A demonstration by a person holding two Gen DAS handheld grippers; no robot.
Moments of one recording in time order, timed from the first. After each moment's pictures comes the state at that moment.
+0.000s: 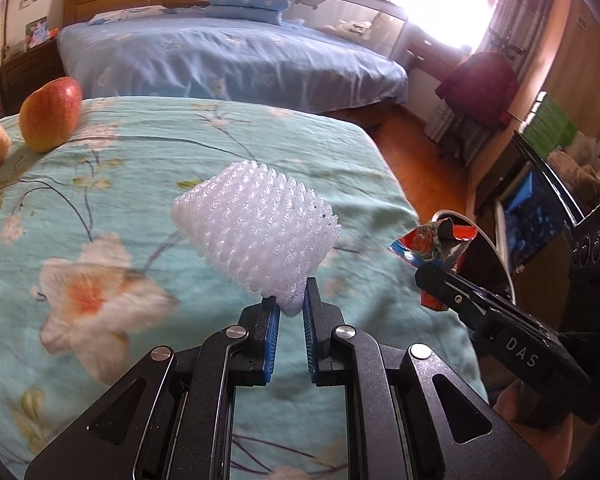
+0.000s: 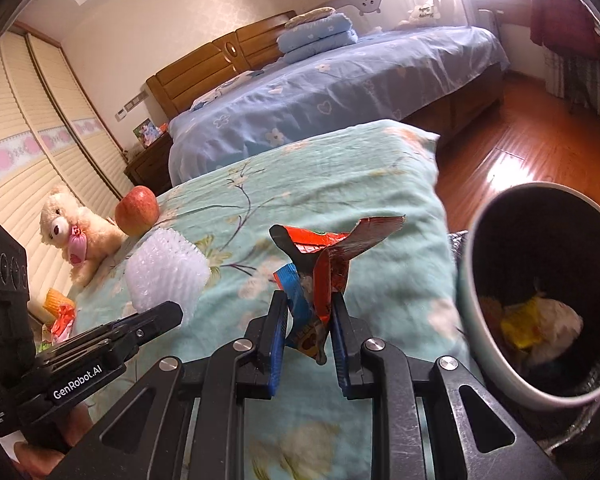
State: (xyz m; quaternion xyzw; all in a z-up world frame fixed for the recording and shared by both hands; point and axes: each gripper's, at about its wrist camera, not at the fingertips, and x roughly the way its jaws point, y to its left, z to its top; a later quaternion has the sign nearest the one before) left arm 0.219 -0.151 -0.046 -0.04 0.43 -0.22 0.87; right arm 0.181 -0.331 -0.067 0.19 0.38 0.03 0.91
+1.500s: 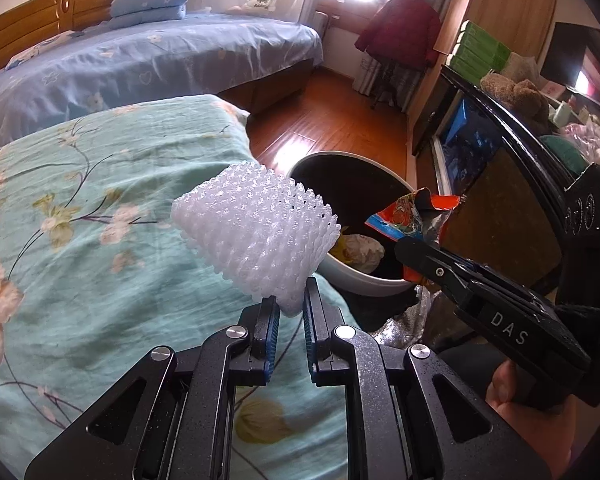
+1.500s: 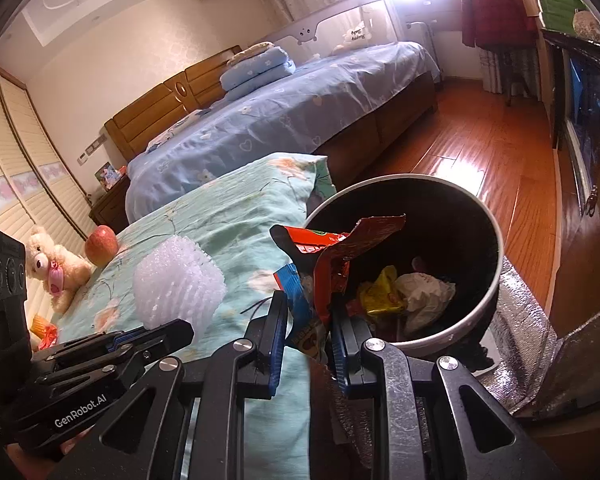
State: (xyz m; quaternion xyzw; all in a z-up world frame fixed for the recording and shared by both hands) left arm 0.163 -0.269 -0.039 0.05 0.43 -0.33 0.84; right arm 0.093 -0.422 -0.059 0.21 0.34 -0.06 0.91
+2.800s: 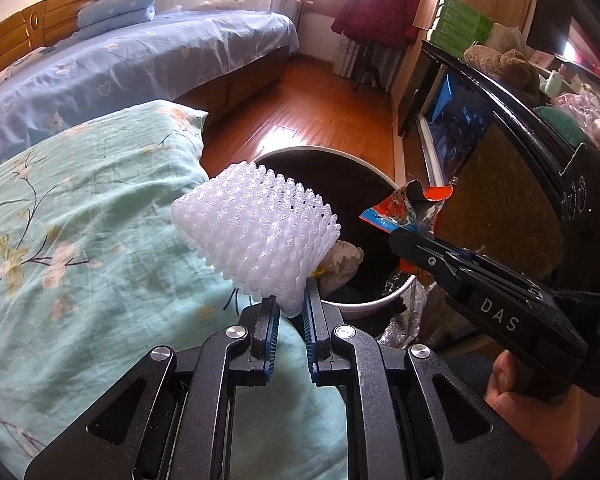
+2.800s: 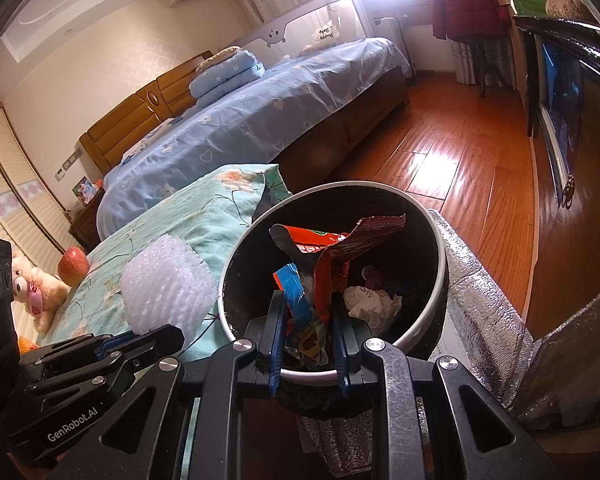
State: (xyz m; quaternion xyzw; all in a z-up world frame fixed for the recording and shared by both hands) left arm 0.169 -0.325 -0.045 0.09 0.43 -0.36 0.82; right arm 0.093 -0.470 -0.068 0.23 0.35 -0.10 0.90
